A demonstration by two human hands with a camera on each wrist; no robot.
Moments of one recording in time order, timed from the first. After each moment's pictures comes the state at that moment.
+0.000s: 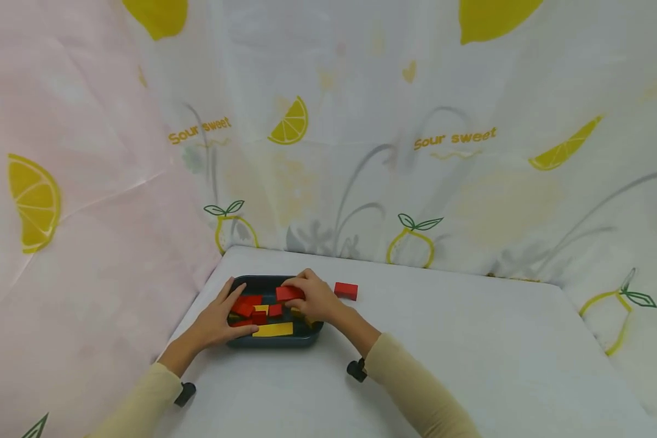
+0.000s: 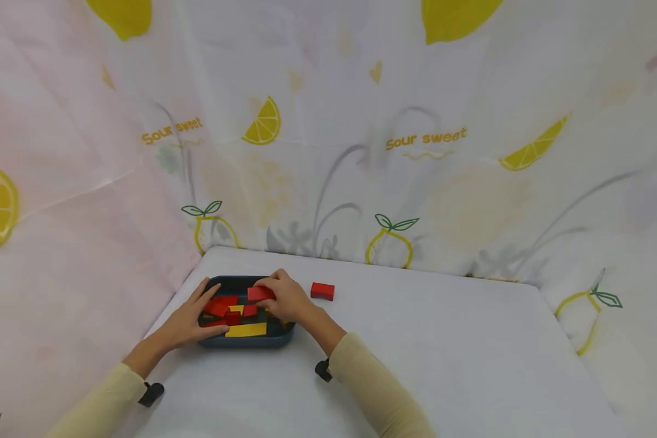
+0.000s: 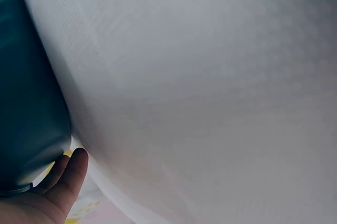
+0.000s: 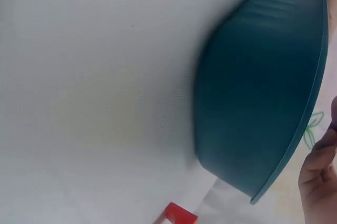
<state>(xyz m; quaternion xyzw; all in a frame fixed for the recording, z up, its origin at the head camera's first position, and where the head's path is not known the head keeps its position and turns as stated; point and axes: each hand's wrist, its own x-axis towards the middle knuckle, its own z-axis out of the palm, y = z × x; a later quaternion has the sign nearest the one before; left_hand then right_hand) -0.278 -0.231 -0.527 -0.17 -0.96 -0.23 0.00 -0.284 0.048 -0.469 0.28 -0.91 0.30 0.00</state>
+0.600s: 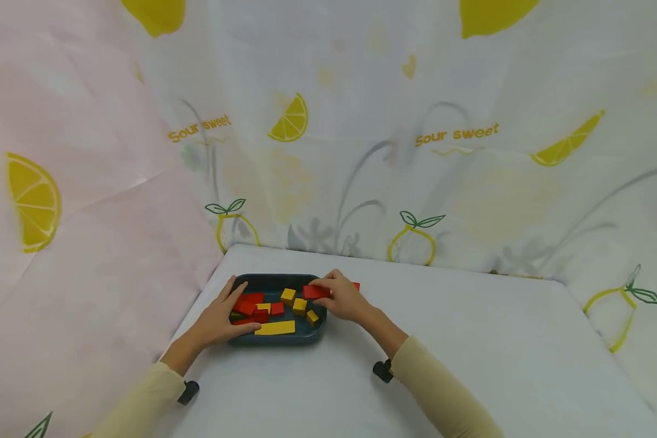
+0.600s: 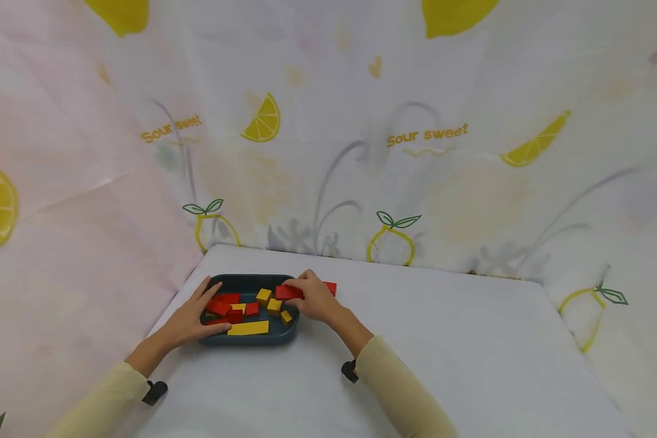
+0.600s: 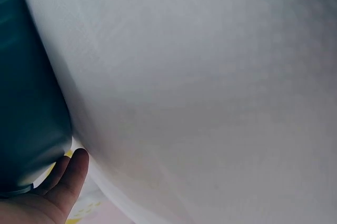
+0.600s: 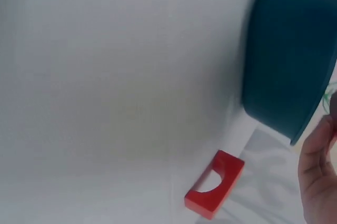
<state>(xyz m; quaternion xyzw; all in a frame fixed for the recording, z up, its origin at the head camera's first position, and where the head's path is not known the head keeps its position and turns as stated) -0.278 -0.233 -0.524 -0.18 -0.96 -0.23 0.01 -0.283 0.098 -0.477 0.26 -0.91 0.32 0.02</state>
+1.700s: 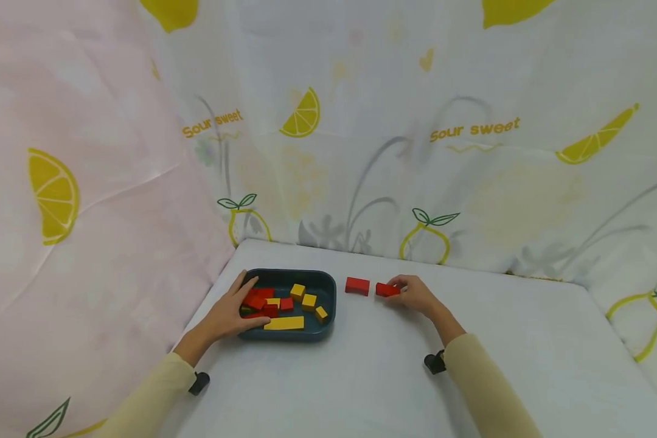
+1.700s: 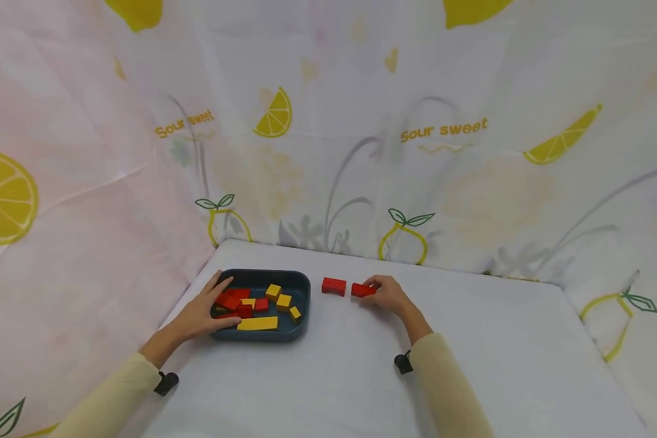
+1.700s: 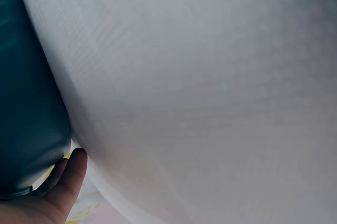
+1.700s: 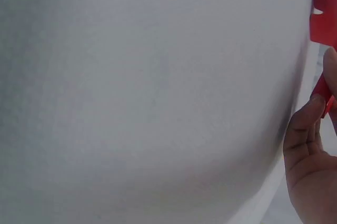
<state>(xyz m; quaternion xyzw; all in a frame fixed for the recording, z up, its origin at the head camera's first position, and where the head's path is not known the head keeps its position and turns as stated) -0.276 -0.232 -0.517 -0.16 -0.96 -0.25 -0.02 -0.309 0.234 -0.522 0.03 -0.90 0.42 -0.10</state>
